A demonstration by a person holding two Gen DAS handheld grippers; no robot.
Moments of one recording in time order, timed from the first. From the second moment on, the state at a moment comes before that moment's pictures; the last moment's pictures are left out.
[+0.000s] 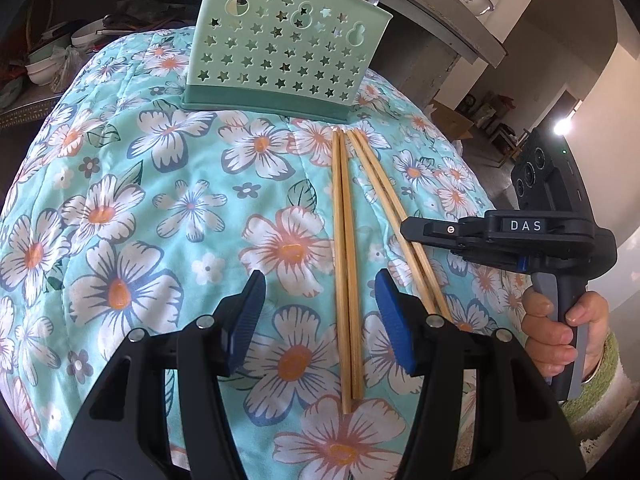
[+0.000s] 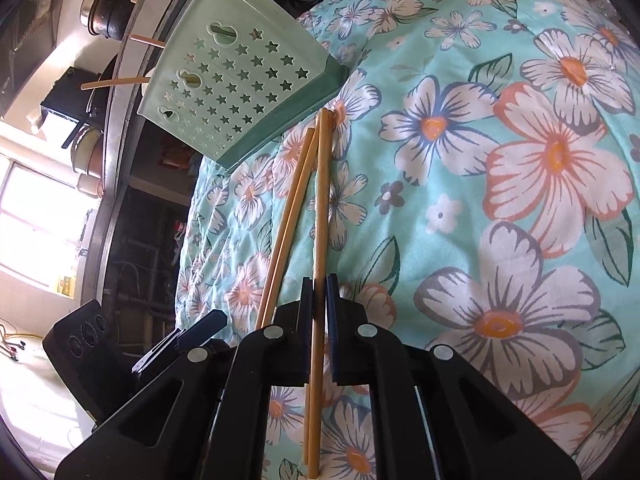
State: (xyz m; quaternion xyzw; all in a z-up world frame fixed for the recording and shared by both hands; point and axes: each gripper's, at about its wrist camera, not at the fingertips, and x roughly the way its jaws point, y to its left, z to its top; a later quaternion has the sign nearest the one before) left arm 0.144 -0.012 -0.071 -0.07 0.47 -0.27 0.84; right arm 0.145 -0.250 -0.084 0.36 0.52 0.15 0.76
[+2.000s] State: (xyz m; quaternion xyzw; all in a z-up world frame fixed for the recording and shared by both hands) left arm 0.156 -0.141 -0.080 0.10 0.49 -0.27 0.82; right arm 0.112 -0.324 -0.112 0.41 0.49 0.15 0.75
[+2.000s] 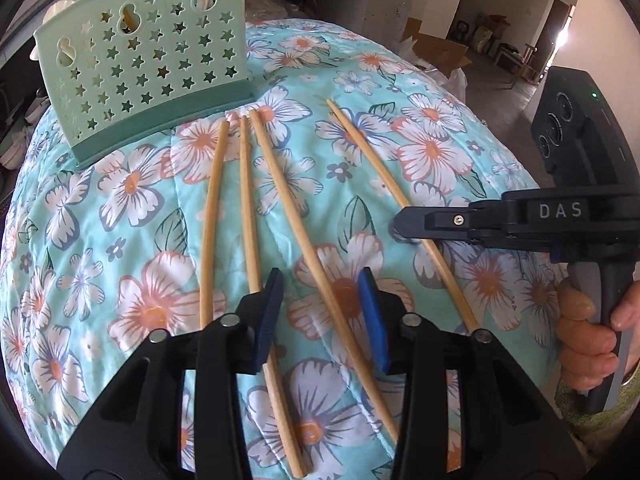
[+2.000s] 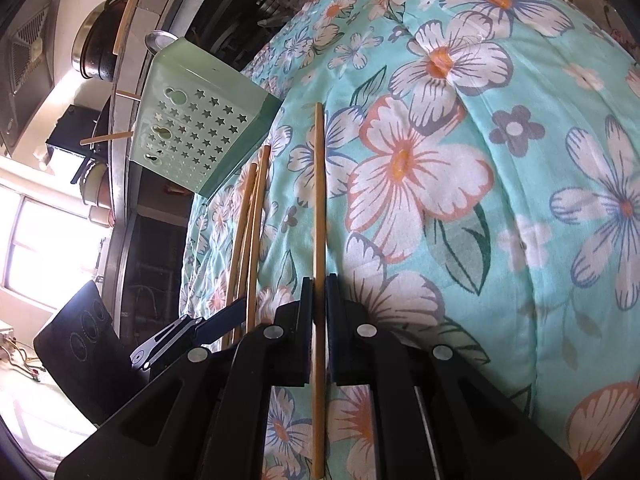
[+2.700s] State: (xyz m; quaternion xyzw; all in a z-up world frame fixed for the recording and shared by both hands) left arm 0.143 -0.125 -0.082 0.04 0.55 -0.29 0.79; right arm 0.117 -0.318 -0.113 0.40 0.50 0.15 0.75
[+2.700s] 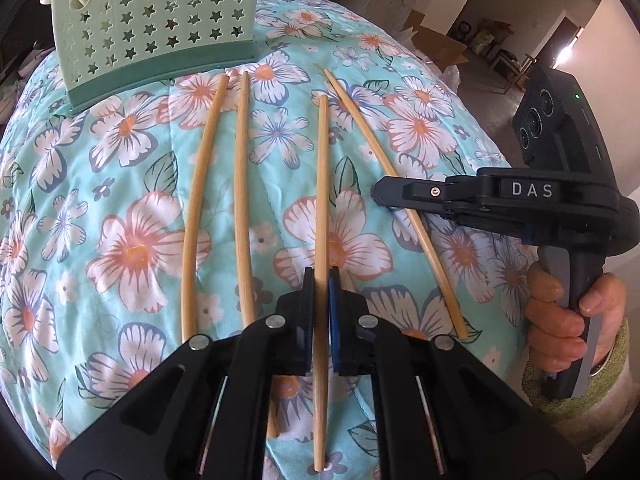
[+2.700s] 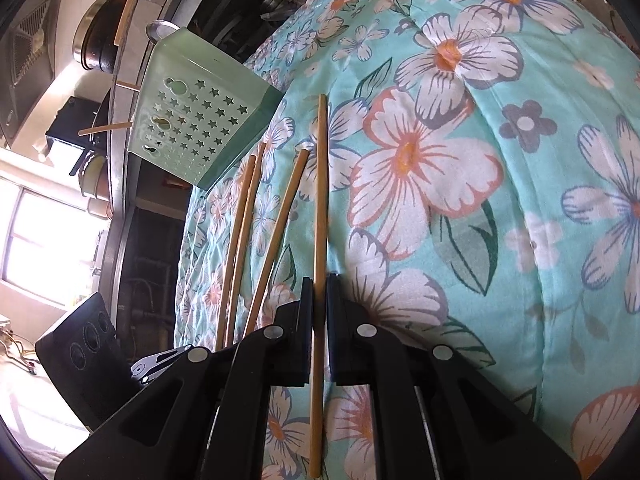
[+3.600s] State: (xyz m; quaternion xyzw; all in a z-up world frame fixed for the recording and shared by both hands) left arm 0.171 -0.130 -0.085 0.03 0.54 -0.28 0.80; right arm 0.118 -0.310 -0.114 0.38 0.51 0.15 0.76
